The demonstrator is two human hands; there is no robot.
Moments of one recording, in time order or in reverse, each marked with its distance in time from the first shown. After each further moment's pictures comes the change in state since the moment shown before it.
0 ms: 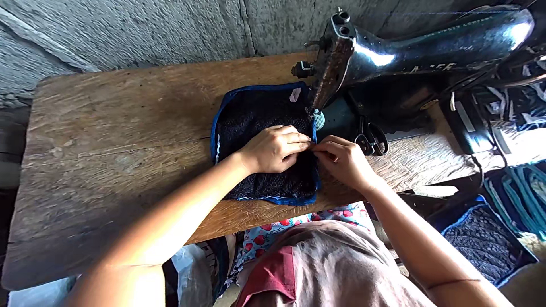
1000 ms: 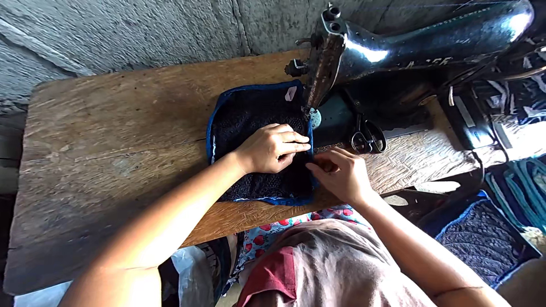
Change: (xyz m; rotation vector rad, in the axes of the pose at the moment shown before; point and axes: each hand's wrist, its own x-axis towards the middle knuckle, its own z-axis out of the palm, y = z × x) left_hand 0.001 -0.002 0.000 -0.053 -0.007 -0.015; right_hand -0.022 -0.033 0.004 0.006 0.125 0.274
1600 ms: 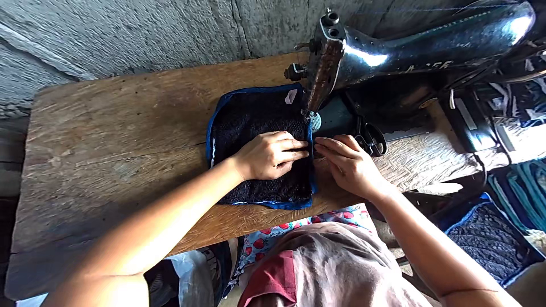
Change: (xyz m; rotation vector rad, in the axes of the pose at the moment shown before) left_hand -0.006 0.003 -0.002 0.045 -0.041 0.049; right_hand 0.018 0.039 -0.015 -0.157 -0.086 -0.445
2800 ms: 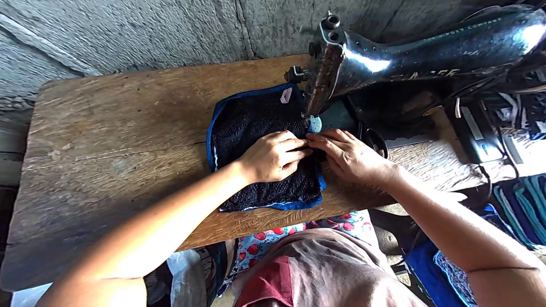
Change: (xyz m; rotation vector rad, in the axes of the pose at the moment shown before) left_hand 0.010 0.008 0.011 0.080 0.047 -0.117; right_hand 0.026 0.038 -0.007 0.026 -0.252 -0.181
